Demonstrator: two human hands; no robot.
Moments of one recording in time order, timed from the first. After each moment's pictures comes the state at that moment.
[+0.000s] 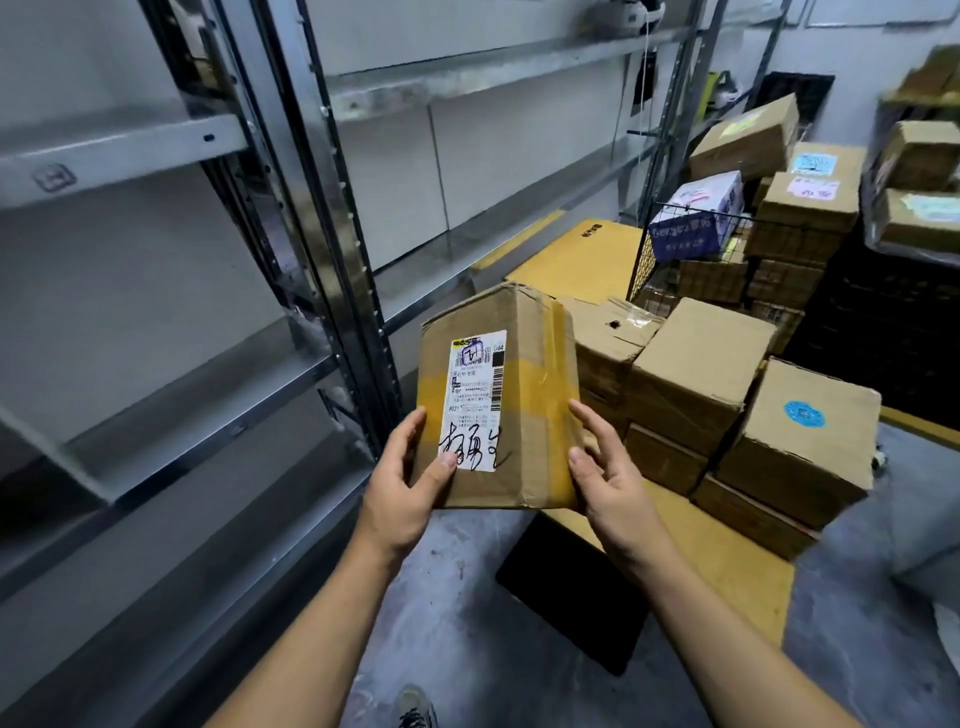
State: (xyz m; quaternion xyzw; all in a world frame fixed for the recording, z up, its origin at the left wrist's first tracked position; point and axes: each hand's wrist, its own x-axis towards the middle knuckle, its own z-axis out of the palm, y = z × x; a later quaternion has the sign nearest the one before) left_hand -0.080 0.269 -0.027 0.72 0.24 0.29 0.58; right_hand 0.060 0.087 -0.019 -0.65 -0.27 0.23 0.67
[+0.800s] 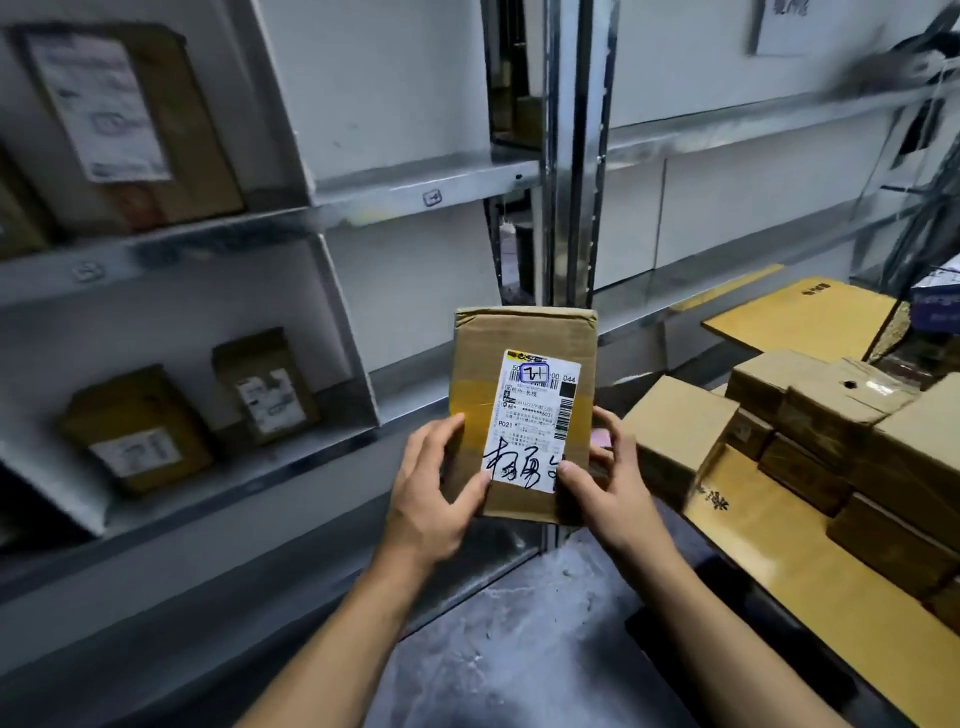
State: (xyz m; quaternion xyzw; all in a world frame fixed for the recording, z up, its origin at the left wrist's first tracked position) left_hand -0.298 0.286 0.023 0.79 0.37 0.41 0.27; right_hand -0.109 0.188 0.021 -0.62 -0.41 0.29 0.60
